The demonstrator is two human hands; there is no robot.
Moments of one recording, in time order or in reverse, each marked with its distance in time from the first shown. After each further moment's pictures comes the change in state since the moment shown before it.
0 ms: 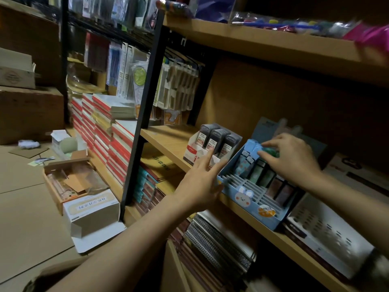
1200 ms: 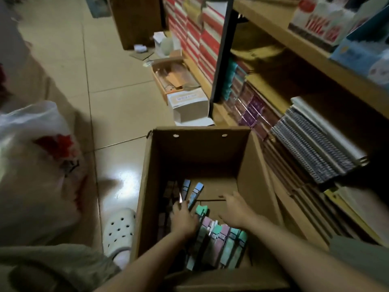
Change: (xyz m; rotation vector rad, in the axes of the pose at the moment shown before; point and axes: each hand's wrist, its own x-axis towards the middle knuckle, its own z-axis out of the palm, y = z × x) left_hand -0.369 -0.035 0.175 -0.191 -0.238 -1.463; right_hand -0.328 -0.174 0.226 0.499 -1.314 -0.210
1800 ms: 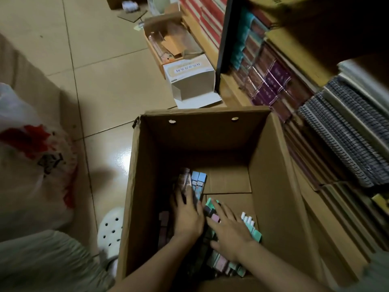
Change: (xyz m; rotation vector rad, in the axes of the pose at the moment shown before) left_hand 0.050 -0.020 0.044 0.102 0.176 0.088; right_hand 0.035 0.028 0.090 -0.375 -0.131 -0.303
